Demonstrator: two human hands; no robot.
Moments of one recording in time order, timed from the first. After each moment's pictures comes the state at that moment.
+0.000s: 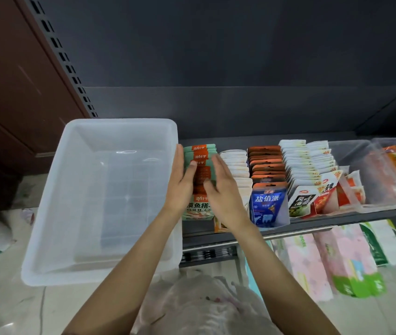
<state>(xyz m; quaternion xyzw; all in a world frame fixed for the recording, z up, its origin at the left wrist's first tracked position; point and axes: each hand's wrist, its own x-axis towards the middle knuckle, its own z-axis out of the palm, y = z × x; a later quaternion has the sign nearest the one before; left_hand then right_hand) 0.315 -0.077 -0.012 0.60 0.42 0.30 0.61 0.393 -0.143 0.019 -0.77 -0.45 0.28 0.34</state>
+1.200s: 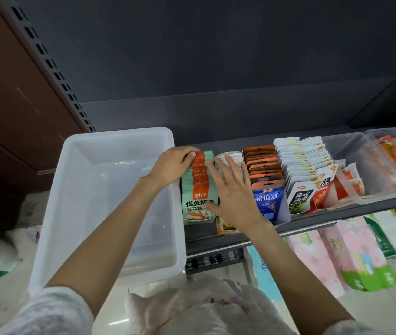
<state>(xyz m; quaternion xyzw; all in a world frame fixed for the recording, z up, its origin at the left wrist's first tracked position) 0.320 0.003 0.000 0.89 0.33 0.09 0.31 0.427 -0.154 -0.015 -0.77 -0.62 -0.02 0.10</state>
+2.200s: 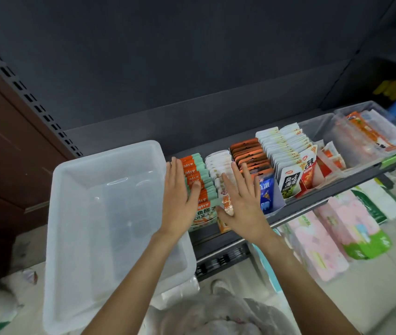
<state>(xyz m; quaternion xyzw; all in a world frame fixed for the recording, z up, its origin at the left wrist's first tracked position) 0.299 -0.082 -0.004 0.82 0.38 0.19 0.38 0.413 -0.196 -0.028 -0.83 -0.52 0.00 0.22</state>
